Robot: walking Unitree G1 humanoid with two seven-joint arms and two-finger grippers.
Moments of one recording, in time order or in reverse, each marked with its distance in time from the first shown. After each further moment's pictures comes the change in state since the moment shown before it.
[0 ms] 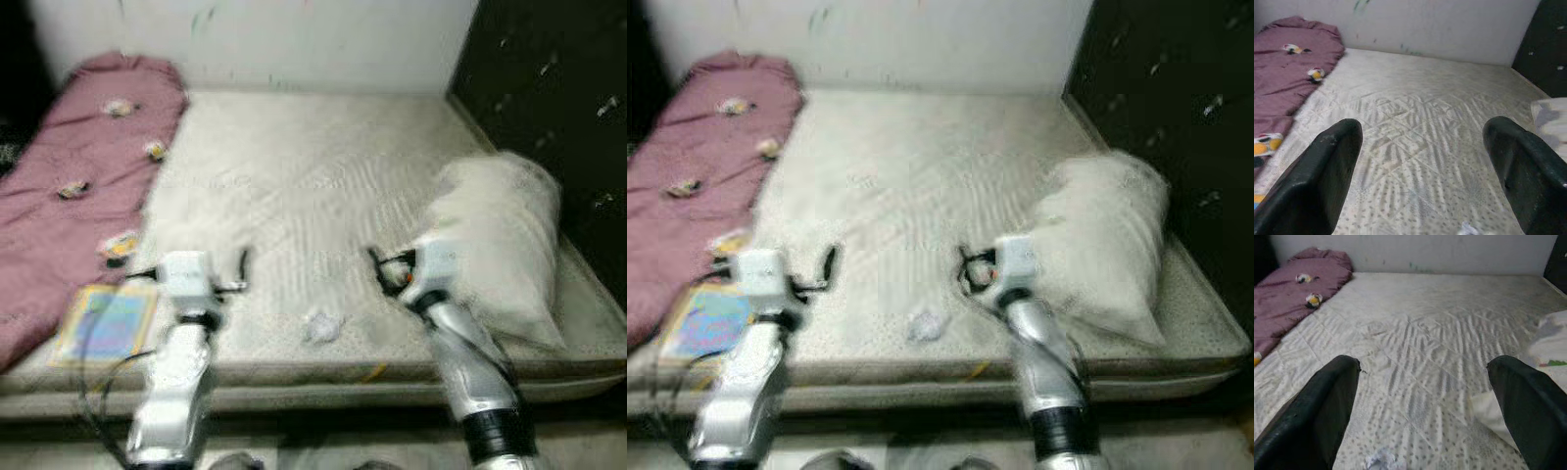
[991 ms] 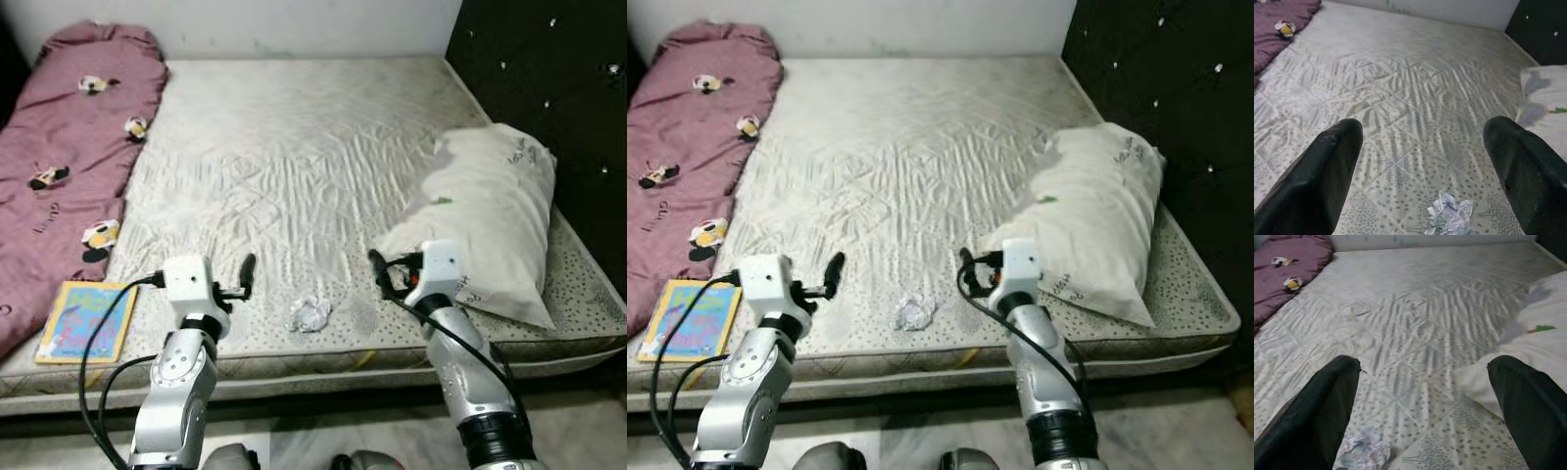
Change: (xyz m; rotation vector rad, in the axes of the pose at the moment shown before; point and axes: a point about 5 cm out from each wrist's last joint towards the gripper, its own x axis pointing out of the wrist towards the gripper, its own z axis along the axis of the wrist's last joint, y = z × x) left arm -0.005 0.008 -0.008 -0.053 0.082 0.002; right arm -0.003 0.002 -0.005 0.022 0.017 -0.008
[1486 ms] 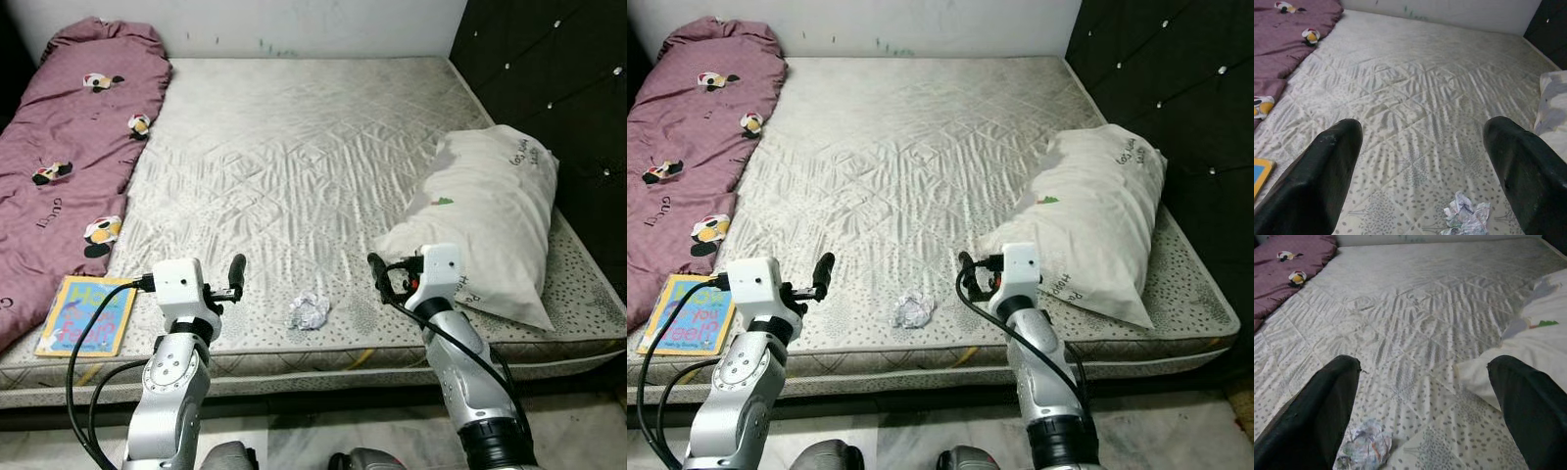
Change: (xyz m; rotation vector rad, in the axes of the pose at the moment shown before) left arm -0.006 0.007 0.001 0.027 -0.018 0.050; right arm -0.004 0.001 -0.004 0.005 0.014 -0.001
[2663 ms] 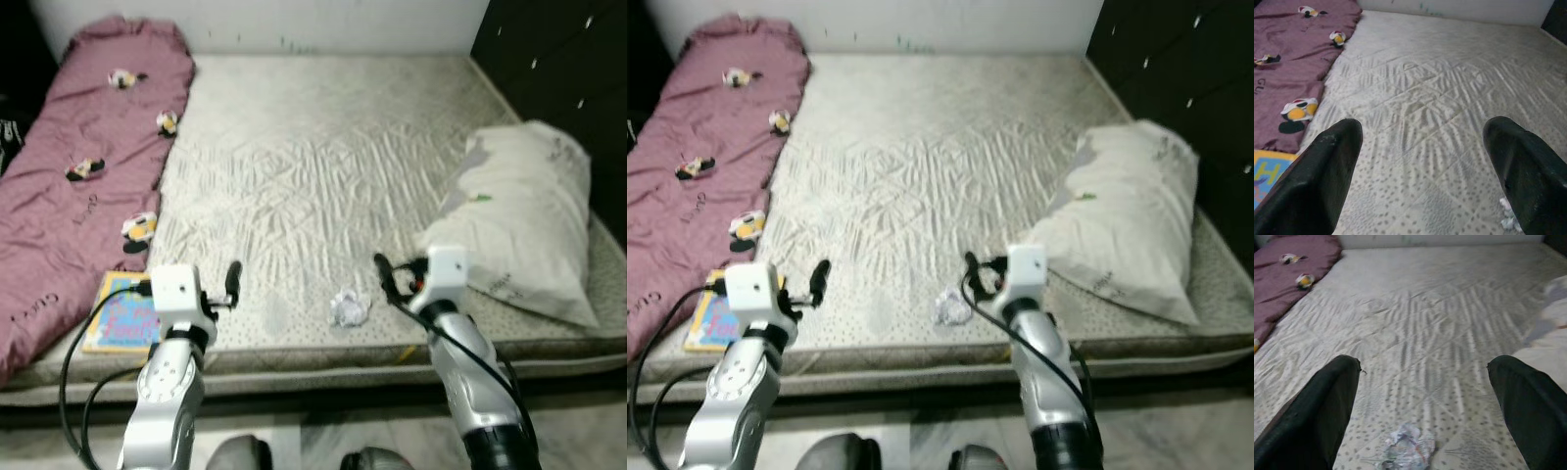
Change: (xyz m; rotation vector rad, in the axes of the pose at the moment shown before) left arm -0.007 0.012 -0.004 0.068 0.010 0.022; right arm -0.008 -0.008 0.003 -0.002 -0.031 -0.048
